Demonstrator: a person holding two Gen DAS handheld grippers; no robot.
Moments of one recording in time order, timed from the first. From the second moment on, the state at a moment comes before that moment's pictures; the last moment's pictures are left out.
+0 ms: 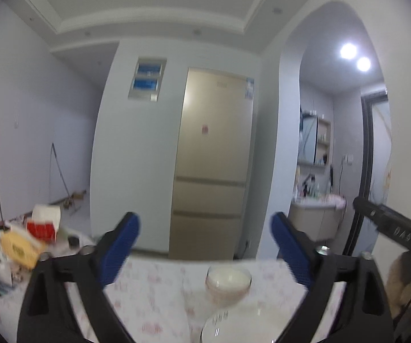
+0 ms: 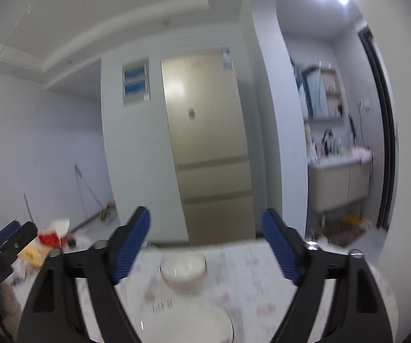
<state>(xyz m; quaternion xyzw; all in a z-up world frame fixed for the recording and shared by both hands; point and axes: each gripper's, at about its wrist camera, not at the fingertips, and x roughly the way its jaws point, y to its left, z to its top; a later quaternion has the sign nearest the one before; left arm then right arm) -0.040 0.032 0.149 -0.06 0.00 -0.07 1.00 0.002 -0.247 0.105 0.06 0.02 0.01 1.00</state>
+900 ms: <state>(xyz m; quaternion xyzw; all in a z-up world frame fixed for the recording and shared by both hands) 0.090 -0.013 0.165 -0.07 -0.06 -0.06 0.99 0.091 -0.279 0.142 0.10 -0.07 -0.04 0.99</state>
